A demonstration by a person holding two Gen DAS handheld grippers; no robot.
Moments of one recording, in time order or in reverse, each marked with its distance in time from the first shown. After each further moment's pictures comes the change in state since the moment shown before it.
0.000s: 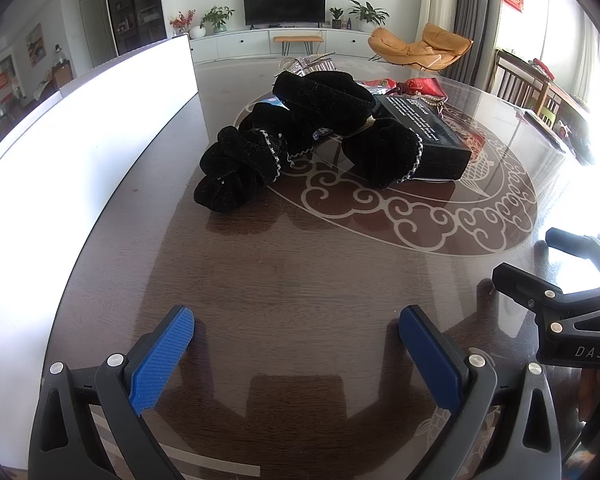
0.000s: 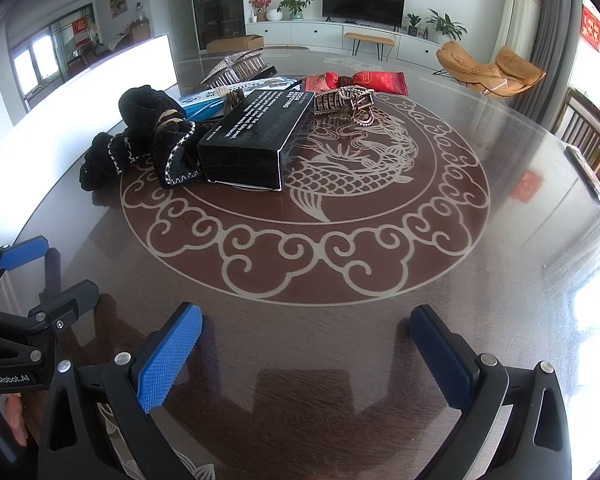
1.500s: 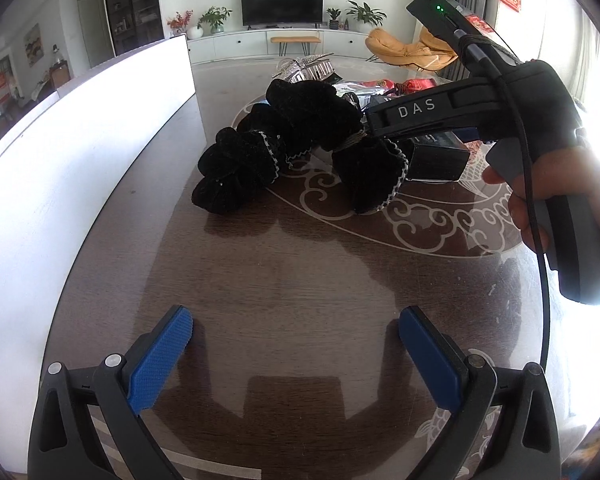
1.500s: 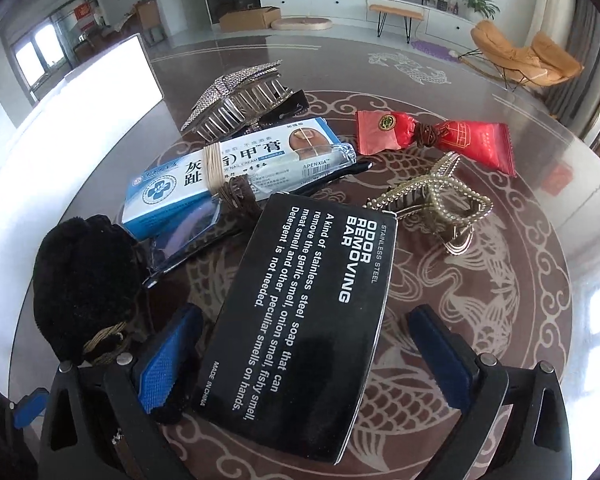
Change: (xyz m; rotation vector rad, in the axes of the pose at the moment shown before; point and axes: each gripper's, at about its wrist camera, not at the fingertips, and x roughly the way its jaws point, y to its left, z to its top) left arm 0.001 0.002 0.007 -0.001 -0.002 -0.012; right arm 0.095 0.034 0.138 -0.013 0.133 0.075
